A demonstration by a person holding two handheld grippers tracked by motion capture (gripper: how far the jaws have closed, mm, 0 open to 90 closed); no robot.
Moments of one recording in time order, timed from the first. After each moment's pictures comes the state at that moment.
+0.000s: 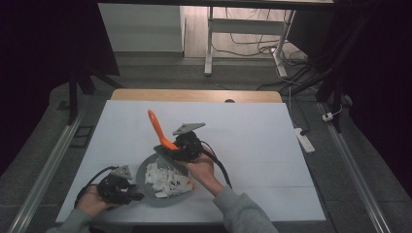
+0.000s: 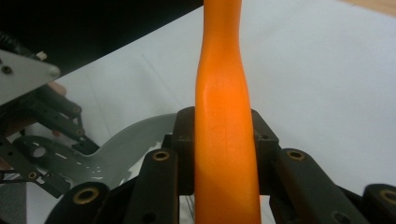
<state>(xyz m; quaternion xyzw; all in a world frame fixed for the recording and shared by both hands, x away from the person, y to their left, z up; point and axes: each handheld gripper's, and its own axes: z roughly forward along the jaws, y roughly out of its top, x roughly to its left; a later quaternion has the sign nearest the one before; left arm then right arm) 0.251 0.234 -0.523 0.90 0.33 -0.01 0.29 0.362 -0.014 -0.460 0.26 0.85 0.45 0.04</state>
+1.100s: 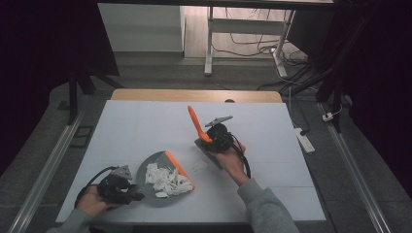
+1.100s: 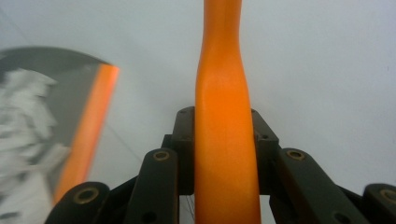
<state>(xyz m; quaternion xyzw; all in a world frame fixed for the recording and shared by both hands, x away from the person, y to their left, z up) 0.251 0.234 -0.523 0.90 0.33 -0.01 0.29 0.410 -0.094 -0.477 0.36 0.87 0.33 0.11</state>
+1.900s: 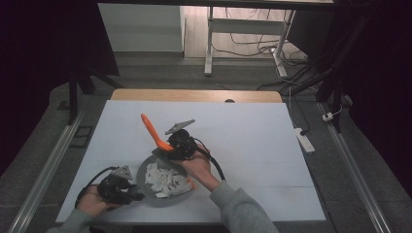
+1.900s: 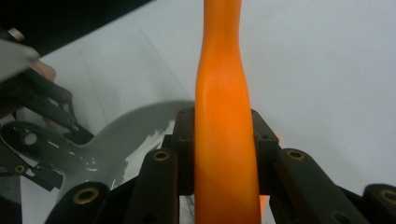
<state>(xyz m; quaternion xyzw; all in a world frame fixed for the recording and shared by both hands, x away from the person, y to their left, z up) 0.251 0.234 -0.524 0.90 0.33 -0.01 0.29 0.369 0.006 -0.461 0.24 0.88 0.40 0.02</state>
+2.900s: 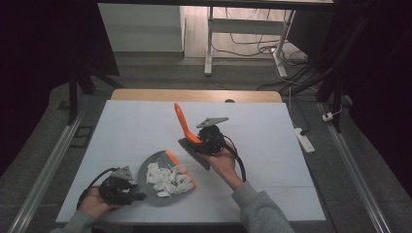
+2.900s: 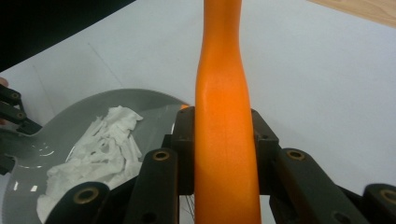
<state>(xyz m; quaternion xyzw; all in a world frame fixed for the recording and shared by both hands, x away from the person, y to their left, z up) 0.248 0.231 -0.528 0.89 0.34 0.00 0.31 0.384 -0.073 -0.454 0.30 0.85 0.42 0.07</state>
